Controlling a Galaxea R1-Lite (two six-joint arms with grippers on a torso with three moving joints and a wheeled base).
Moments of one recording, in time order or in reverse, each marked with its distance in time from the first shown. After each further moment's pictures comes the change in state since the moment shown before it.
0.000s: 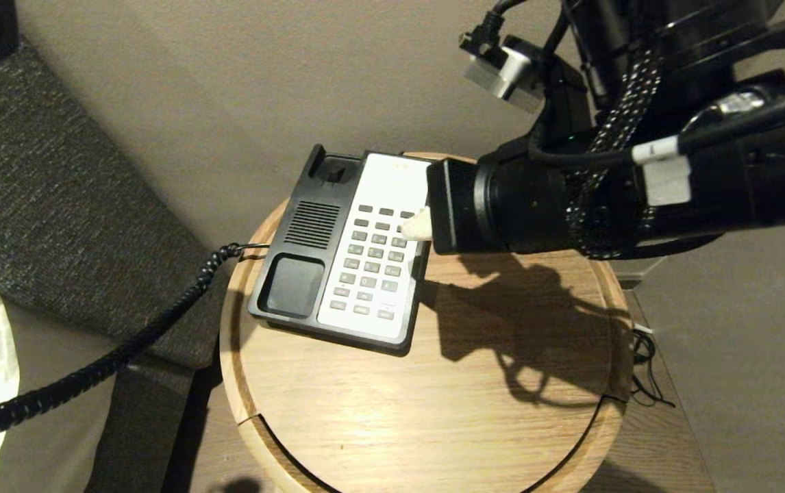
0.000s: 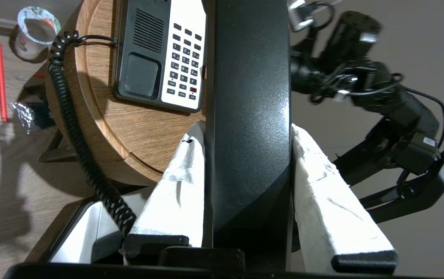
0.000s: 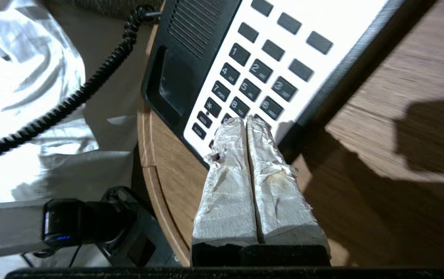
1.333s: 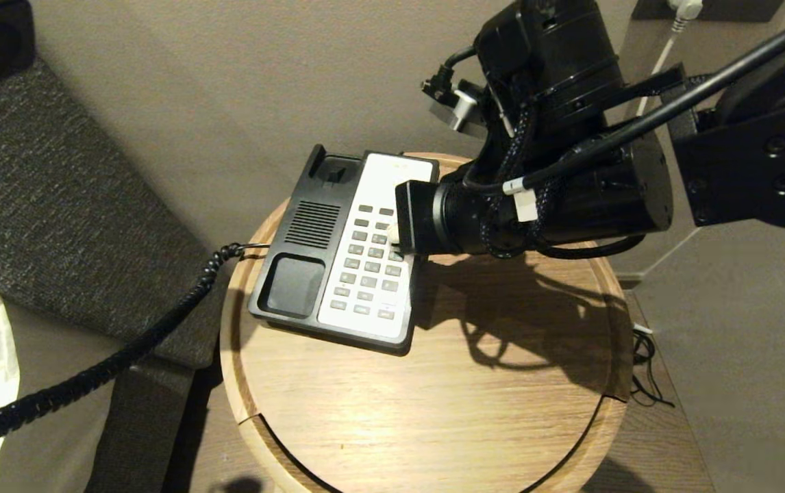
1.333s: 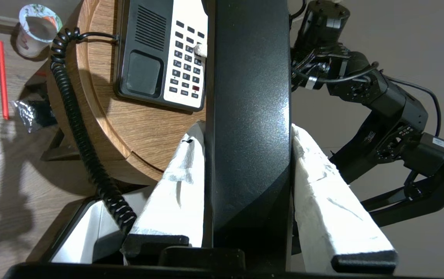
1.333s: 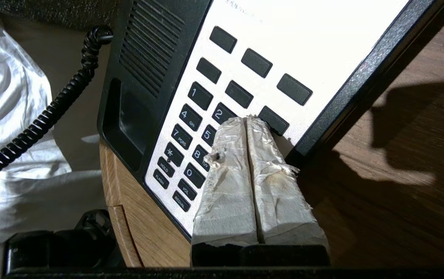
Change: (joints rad) left arm 0.000 -0.004 0.033 -0.021 0.002 0.001; right arm -0.062 0.119 -0.051 -0.019 -0.012 -0.023
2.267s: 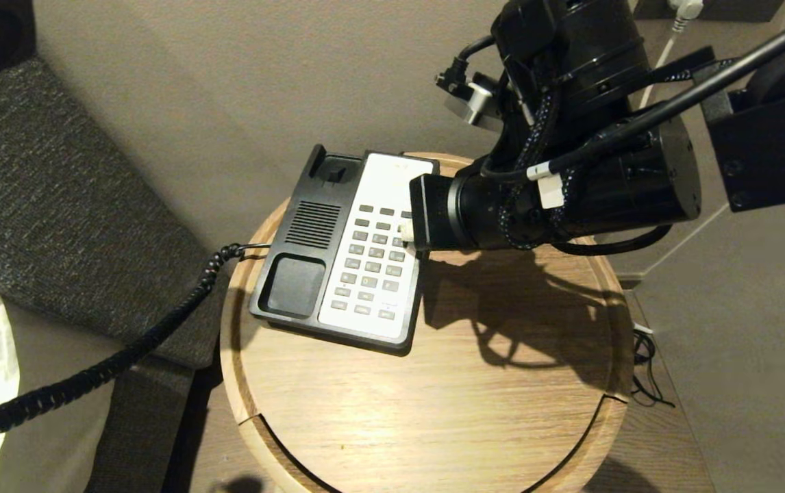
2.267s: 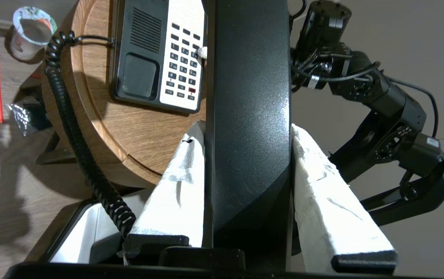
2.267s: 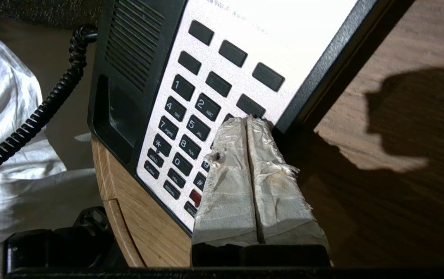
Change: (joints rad) left arm 0.000 -0.001 0.010 -0.020 -0.008 0.000; right arm 0.001 -0.027 -0.014 0.040 -0.012 0.018
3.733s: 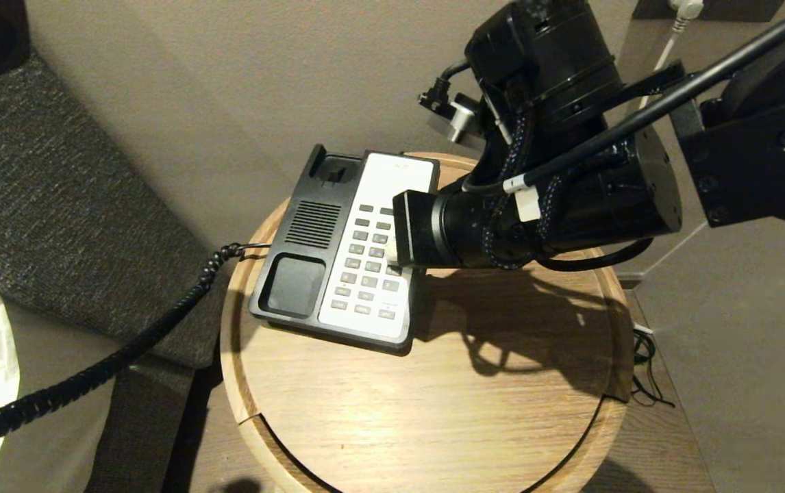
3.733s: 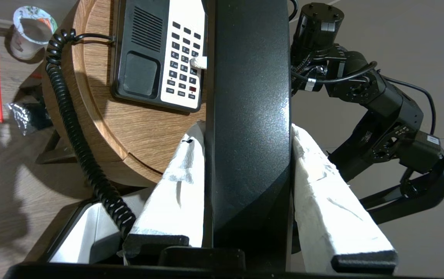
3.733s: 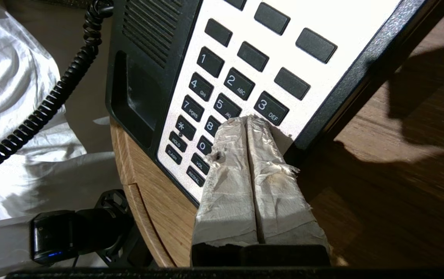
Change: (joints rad) left arm 0.000 -0.014 0.014 -0.005 0.000 -0.001; right arm 0.020 0.027 -0.016 0.036 0.028 0.053
